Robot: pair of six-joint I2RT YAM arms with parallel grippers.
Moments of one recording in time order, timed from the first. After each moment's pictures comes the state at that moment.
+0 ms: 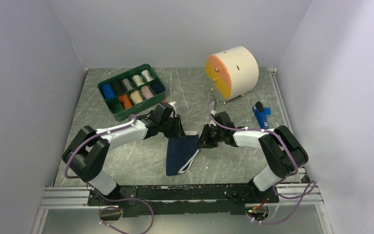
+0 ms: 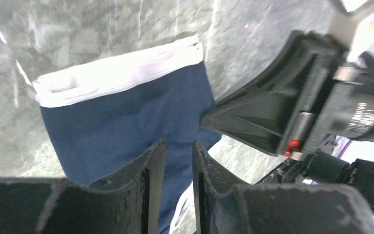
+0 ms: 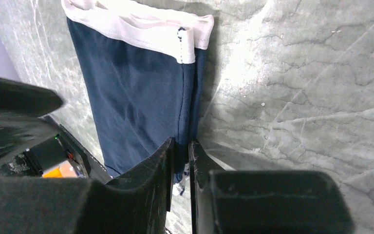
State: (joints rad) left arm -0.70 1.61 0.92 -0.16 0.24 -0.72; right arm 0.51 1.57 0.61 0.07 -0.45 0.74
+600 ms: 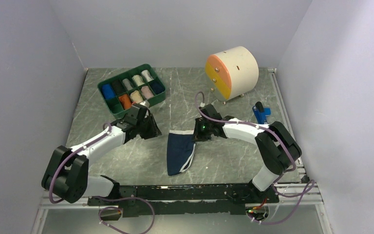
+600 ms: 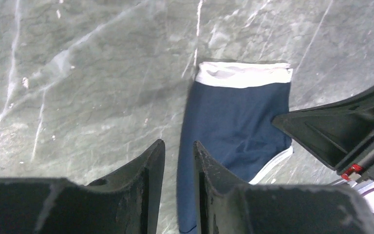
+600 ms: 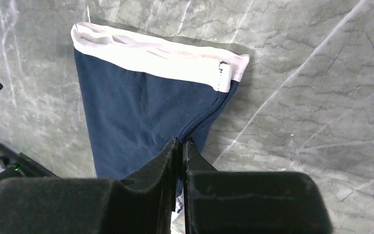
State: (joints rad) left arm -0.46 1.32 0.75 -0.28 0.13 -0.72; right arm 0.63 1.64 0.86 -0.18 -0.23 0.69
